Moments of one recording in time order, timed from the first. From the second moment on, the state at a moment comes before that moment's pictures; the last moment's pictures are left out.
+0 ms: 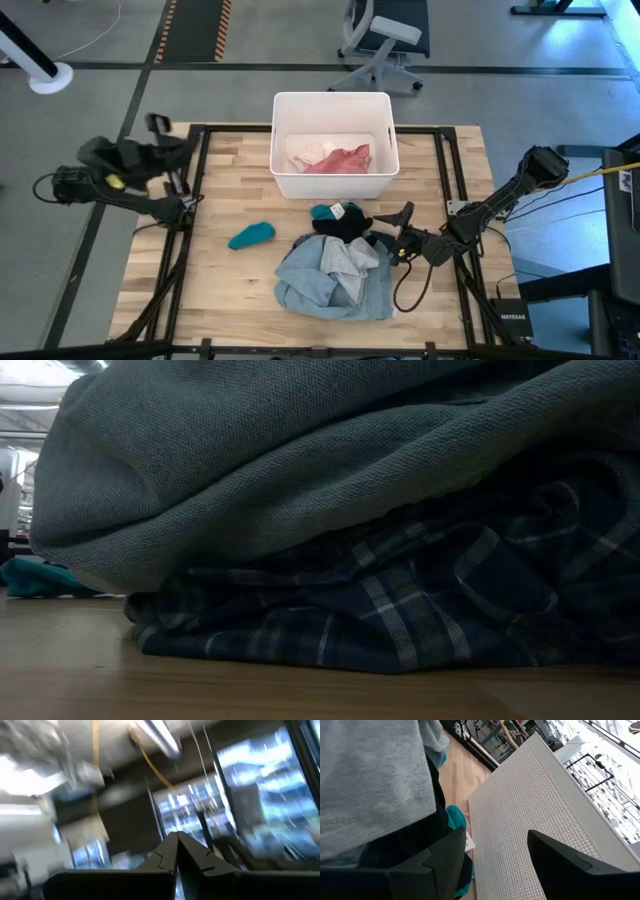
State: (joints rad) left arm -0.13 0.44 0.78 0.12 -0.36 0.46; right arm 0.65 1.16 0.38 0.33 0.98 -0.42
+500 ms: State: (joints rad) left arm -0.13 0.77 0.82 -0.49 -0.43 -0.05; right arm 0.65 1.16 0.38 0.34 0.98 -0.42
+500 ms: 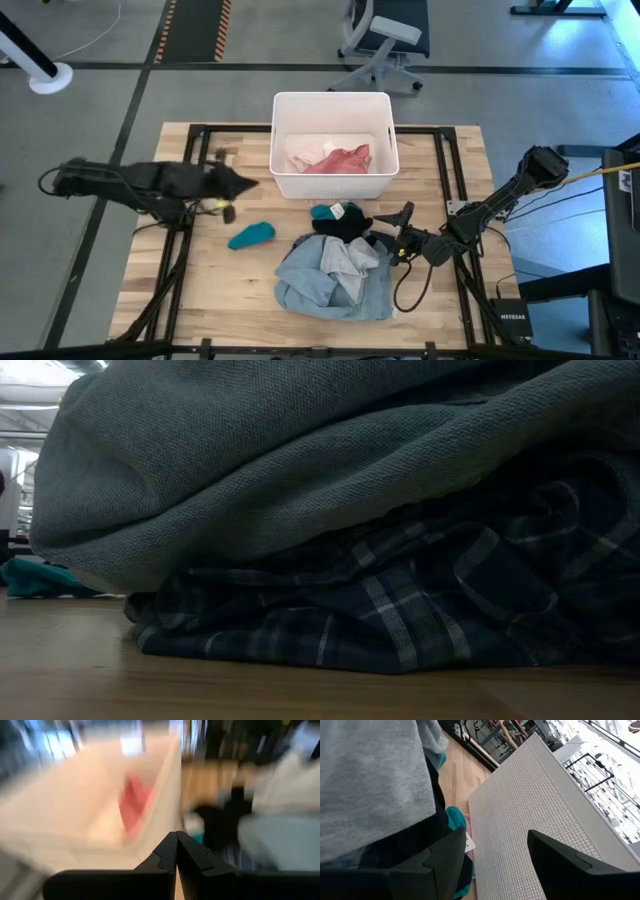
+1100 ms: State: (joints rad) left arm -0.13 1.13 0.79 -0.83 -0.27 -0.59; right arm 0.65 1.16 0.38 0.33 0.95 -0.40
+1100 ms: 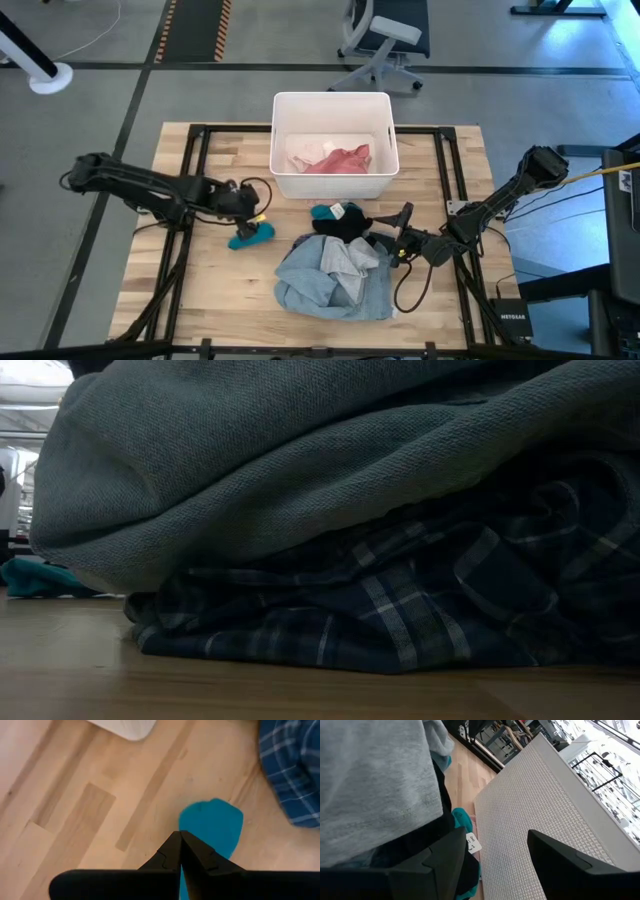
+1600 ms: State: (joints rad) left arm -0.13 1.25 0.79 -0.83 -0.16 -0.57; right arm 0.65 1.16 0.38 0.33 0.95 -0.40
